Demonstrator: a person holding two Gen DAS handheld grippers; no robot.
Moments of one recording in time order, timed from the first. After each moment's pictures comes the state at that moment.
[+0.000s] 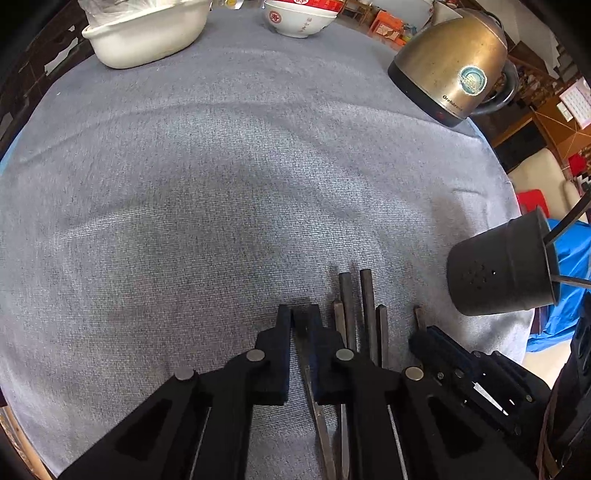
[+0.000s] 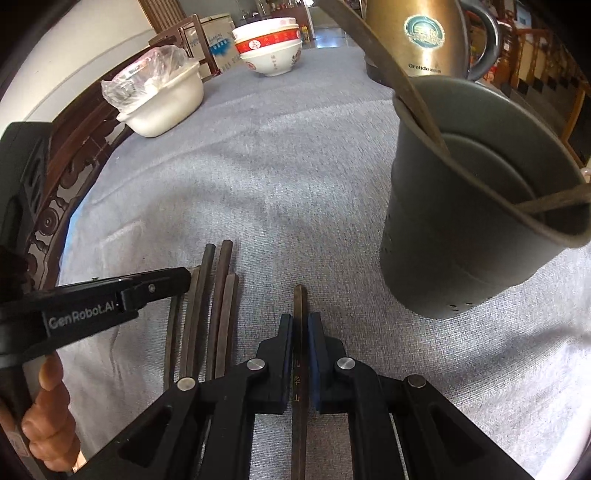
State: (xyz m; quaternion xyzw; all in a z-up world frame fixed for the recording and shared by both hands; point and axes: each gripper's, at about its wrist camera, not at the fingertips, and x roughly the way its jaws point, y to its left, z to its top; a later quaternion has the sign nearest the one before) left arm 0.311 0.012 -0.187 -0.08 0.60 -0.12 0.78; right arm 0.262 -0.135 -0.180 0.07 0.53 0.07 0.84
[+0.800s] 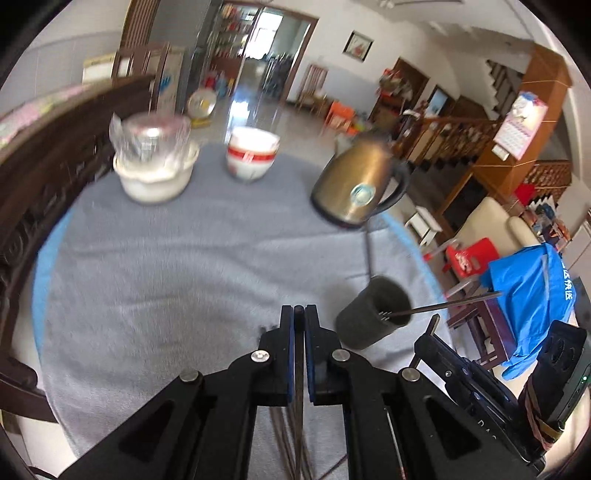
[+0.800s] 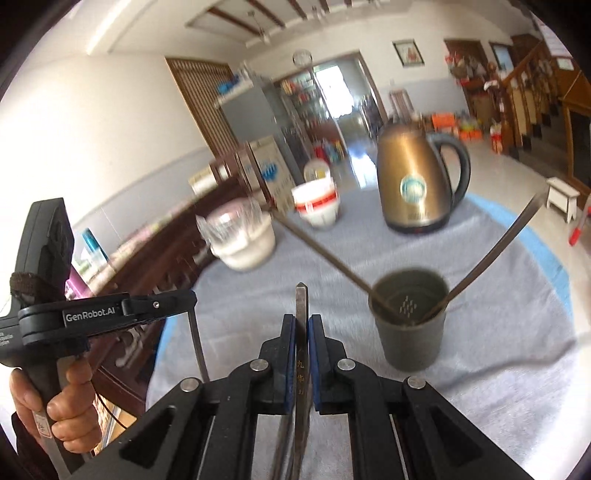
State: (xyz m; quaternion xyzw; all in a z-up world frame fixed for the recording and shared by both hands) left arm 0.211 0.031 -0.012 -0.10 0.41 -0.18 0.89; right arm 0.156 -0.174 -0.036 0.16 0.29 0.13 0.94
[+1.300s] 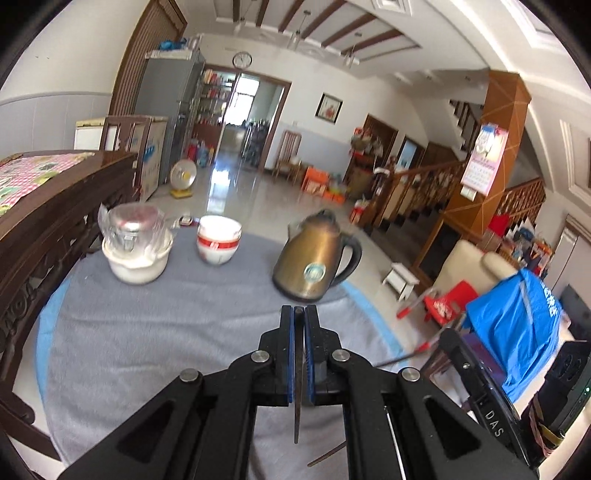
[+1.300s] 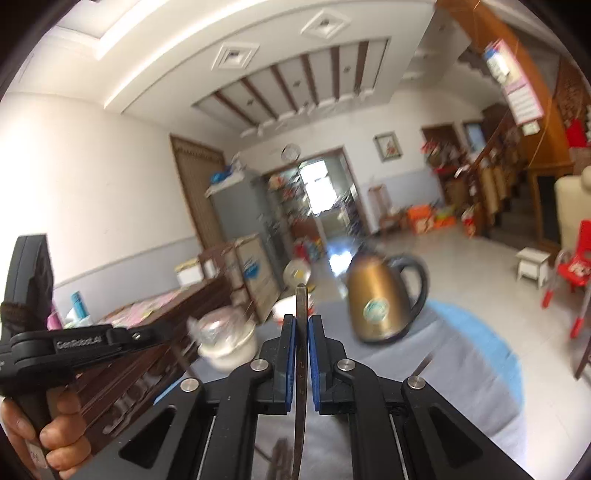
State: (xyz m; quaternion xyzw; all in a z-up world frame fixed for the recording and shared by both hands) left arm 0.176 0.003 0.066 -0.12 0.27 -0.20 0.94; right arm 0.108 -0.209 0.046 0.15 0.10 0.05 0.98
